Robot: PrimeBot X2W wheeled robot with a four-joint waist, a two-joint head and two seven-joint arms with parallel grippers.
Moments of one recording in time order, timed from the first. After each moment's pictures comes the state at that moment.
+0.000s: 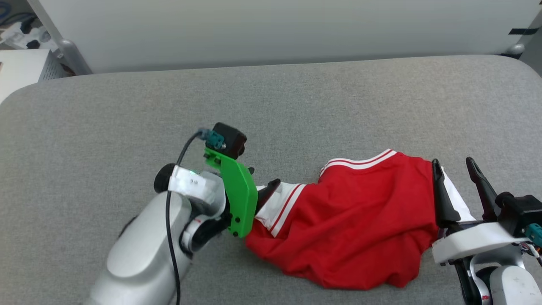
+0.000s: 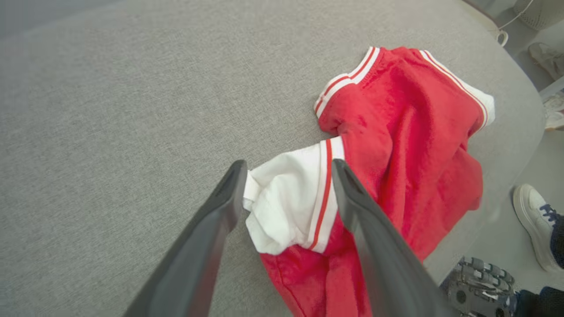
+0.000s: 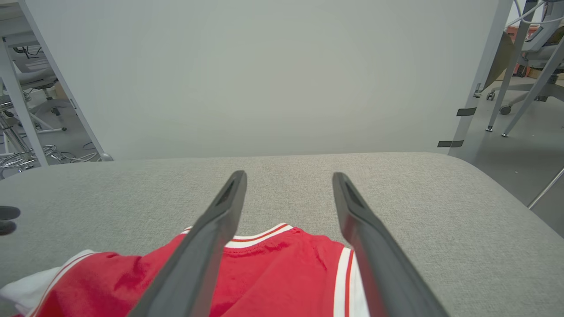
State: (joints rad) left arm -0.49 0.24 -0.52 0.21 -0.63 -0.13 0.58; right arm -0.06 -0.10 -0.03 -0.02 0.16 0.13 -0.14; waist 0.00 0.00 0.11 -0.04
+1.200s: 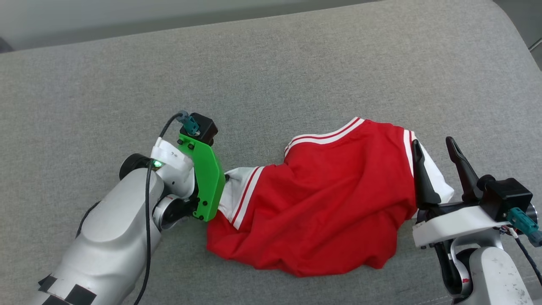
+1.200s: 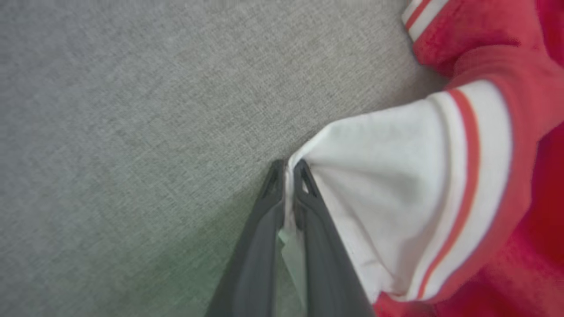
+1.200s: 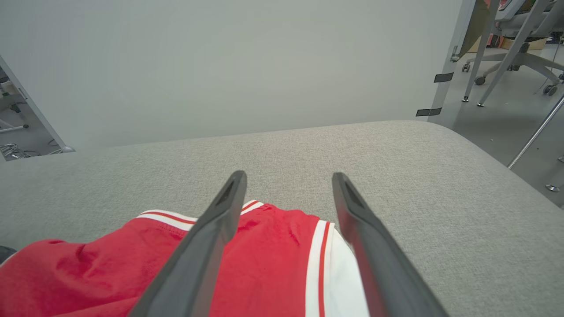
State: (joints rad) left arm -0.69 0.38 -0.70 0.46 -0.77 -0.13 0.66; right arm -0.15 -0.05 0.02 0.03 0.16 0.13 -0.18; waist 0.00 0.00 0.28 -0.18
